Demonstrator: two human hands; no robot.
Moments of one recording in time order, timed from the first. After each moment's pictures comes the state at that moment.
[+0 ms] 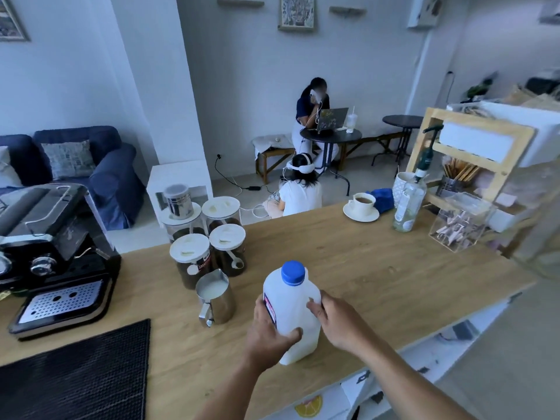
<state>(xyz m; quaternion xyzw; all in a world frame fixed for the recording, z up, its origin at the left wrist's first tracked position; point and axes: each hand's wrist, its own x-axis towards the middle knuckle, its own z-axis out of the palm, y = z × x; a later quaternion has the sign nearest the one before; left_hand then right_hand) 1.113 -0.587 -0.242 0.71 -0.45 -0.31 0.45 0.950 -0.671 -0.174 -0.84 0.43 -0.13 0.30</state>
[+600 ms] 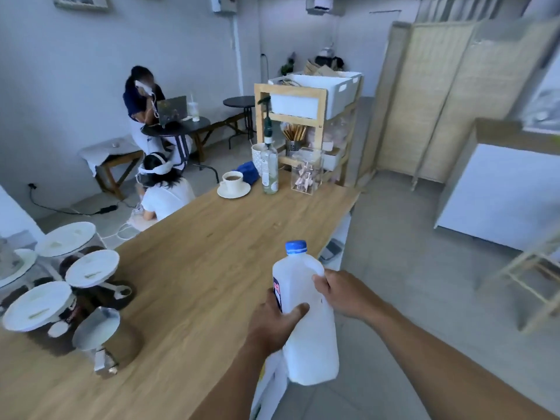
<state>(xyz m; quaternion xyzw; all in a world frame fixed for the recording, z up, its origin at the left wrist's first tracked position) 0.995 -0.583 -0.221 0.59 -0.61 -0.46 0.27 0.815 -0.579 -0.152 -0.68 0.68 -0.14 0.23</state>
